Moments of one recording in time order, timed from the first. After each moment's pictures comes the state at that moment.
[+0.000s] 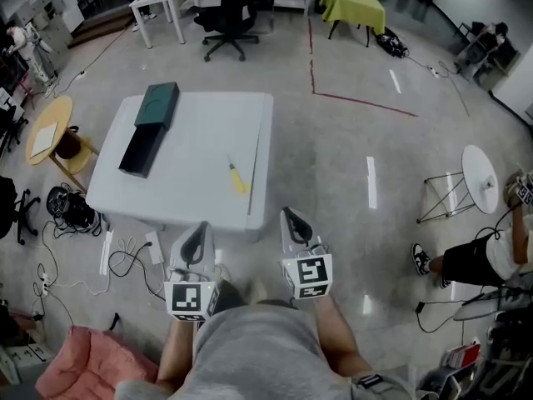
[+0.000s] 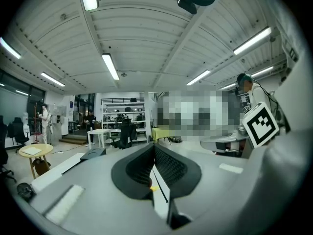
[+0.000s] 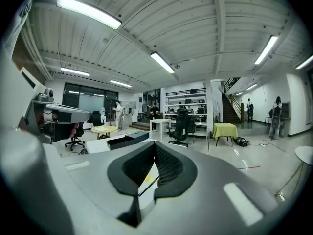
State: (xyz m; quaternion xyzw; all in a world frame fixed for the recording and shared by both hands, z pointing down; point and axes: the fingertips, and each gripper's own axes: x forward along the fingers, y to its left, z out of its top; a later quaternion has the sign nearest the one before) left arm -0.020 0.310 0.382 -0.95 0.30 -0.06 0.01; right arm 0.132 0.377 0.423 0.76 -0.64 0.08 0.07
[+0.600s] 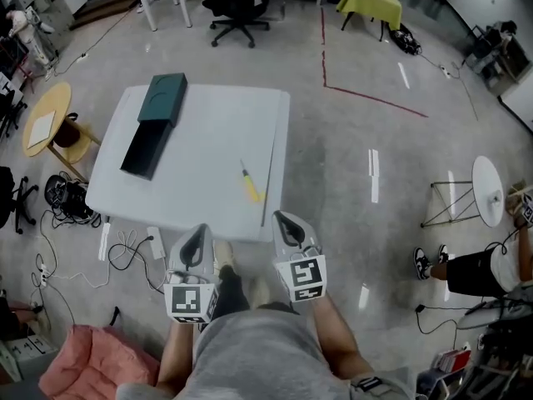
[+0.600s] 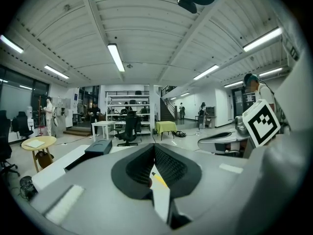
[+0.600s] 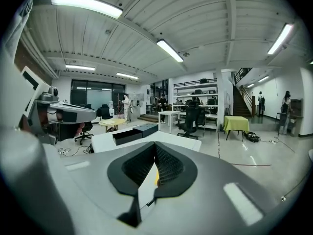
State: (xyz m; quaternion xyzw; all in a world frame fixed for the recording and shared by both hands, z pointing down) left arm -0.030 0.229 0.413 -0.94 0.32 -0.10 -0.02; right arm 0.107 0.286 0.454 0.72 -0.68 0.12 0.11
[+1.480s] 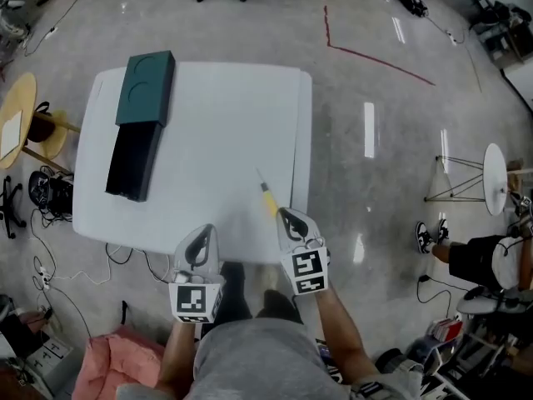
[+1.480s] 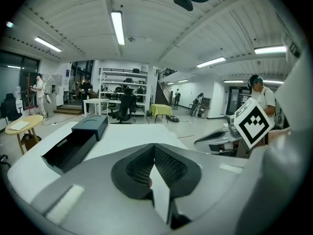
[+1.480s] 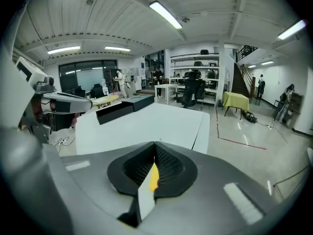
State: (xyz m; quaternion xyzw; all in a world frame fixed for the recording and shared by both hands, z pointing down) left arm -0.005 0.080 0.525 -0.94 0.26 -0.19 -0.10; right arm 0.127 0.149 0.581 0.70 -0.64 0.26 0.20
